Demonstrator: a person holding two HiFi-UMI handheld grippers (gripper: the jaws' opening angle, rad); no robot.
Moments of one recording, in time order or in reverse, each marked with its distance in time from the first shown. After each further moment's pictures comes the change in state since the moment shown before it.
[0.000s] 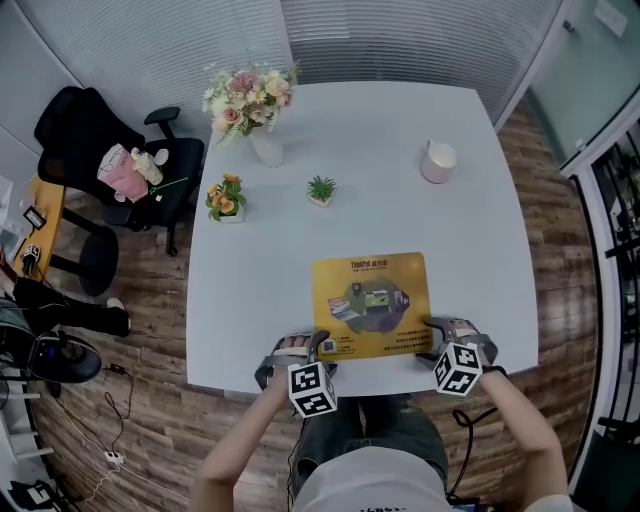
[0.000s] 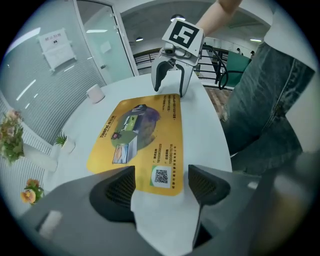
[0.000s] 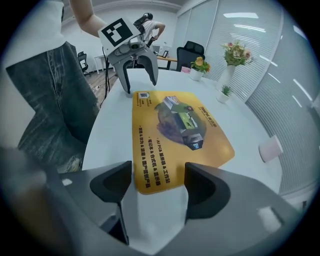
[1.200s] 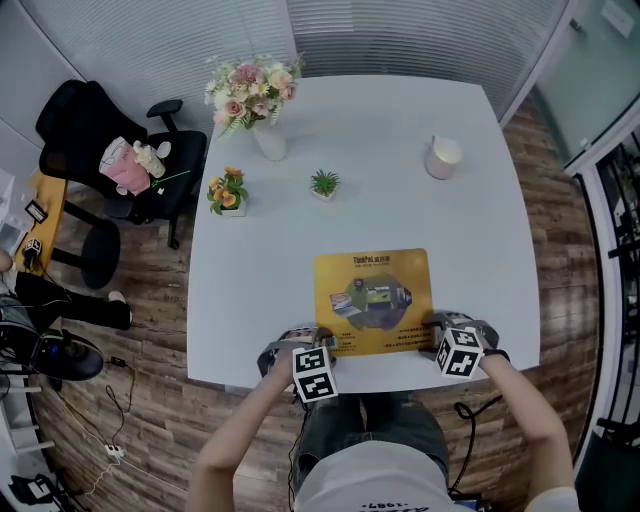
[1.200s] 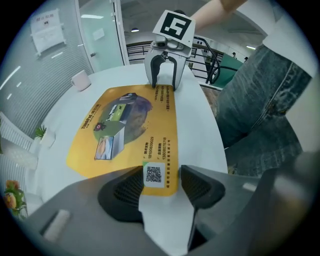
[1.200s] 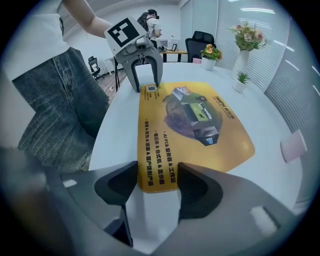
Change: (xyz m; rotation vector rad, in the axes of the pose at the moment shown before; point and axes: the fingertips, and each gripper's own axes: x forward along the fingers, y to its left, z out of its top) left arm 0.019 -0.012 -0.010 0.001 0.058 -0.181; right arm 0.014 0.007 -0.008 -0.029 0.049 0.208
